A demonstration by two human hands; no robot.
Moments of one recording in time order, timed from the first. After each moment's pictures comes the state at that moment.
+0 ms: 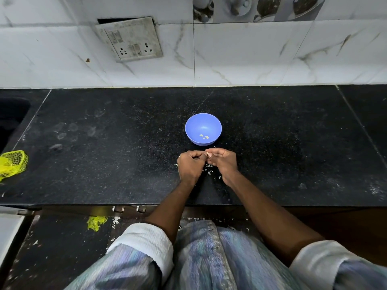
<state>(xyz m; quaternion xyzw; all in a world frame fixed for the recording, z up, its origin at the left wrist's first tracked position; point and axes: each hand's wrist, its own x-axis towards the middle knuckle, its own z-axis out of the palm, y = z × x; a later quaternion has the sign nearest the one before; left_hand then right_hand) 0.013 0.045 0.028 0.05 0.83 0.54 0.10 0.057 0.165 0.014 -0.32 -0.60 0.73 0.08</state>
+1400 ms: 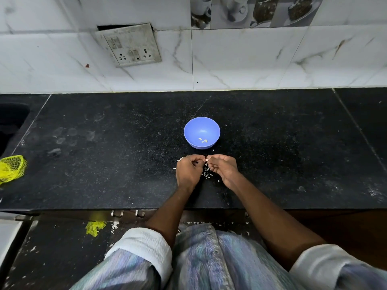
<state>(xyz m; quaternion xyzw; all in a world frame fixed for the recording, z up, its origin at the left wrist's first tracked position) 0.011 0.039 0.014 0.10 0.86 0.49 0.10 0.059 0.173 0.019 -0.37 -0.52 0.77 0.02</state>
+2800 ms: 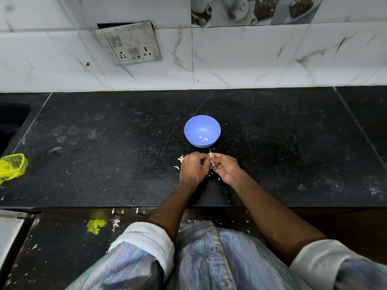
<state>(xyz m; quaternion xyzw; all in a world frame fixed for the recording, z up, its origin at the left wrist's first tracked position) 0.008 0.045 0.018 0.24 0.88 0.40 0.06 0.052 0.174 0.028 -0.43 -0.38 0.82 0.01</state>
